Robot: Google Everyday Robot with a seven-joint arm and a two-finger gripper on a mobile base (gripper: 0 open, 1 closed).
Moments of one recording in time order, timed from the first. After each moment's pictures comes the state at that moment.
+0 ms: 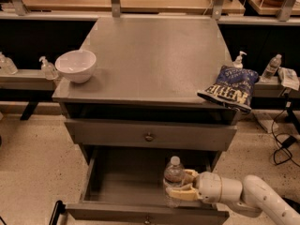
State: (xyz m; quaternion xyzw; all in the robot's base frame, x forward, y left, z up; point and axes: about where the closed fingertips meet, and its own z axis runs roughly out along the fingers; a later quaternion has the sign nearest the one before) arm 0.441 -0.091 0.567 -0.38 0.59 0.49 0.52
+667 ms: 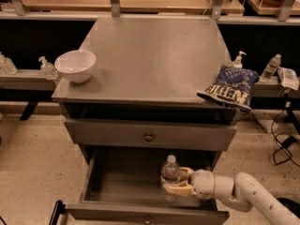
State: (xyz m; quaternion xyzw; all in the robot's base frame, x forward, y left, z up) arm 0.470 -0.084 0.523 -0.39 0.59 0.48 0.52
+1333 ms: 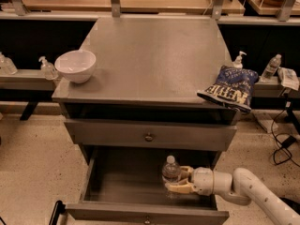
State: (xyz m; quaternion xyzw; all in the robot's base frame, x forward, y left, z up) arm 0.490 -0.094 0.490 -0.42 0.60 0.46 0.50
